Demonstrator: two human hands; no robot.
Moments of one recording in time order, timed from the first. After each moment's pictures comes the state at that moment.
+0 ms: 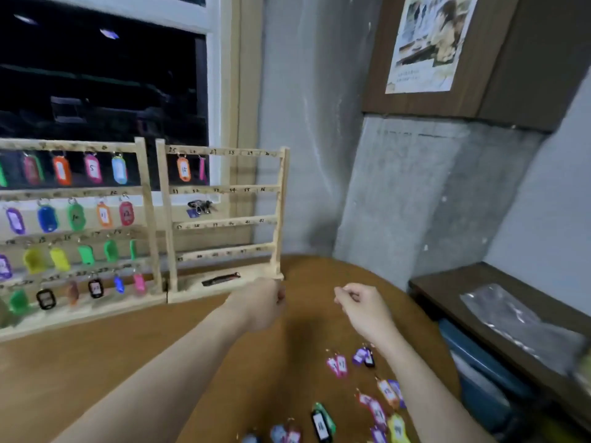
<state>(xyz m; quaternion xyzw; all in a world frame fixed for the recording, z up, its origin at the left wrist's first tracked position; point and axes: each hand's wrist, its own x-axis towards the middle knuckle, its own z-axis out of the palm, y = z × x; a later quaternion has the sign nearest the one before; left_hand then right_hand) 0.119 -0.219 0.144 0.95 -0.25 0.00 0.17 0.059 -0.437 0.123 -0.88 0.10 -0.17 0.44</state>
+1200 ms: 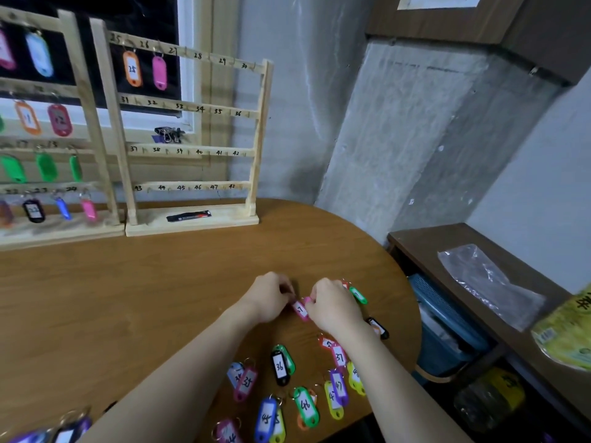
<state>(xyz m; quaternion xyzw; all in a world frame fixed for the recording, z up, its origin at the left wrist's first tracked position) 0.099 -0.307 0.023 0.89 -0.21 -0.14 0.39 0.038 -0.450 0.050 -0.99 0.13 0.02 0.10</state>
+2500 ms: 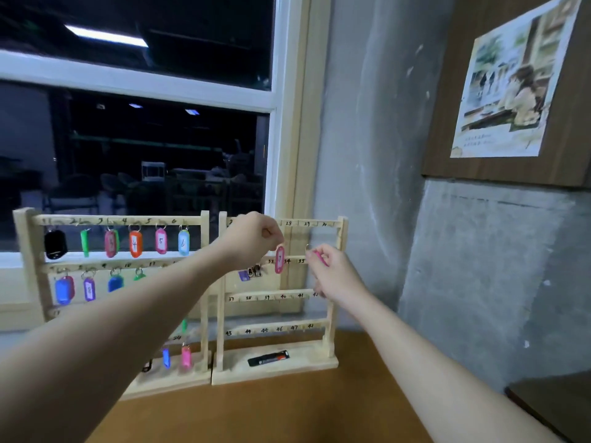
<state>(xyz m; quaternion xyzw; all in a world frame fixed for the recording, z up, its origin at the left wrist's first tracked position) 0.214 -0.125 0.322 0.91 -0.19 0.19 0.32 0.202 -0.316 0.264 -0.83 -0.12 -0.15 0.52</state>
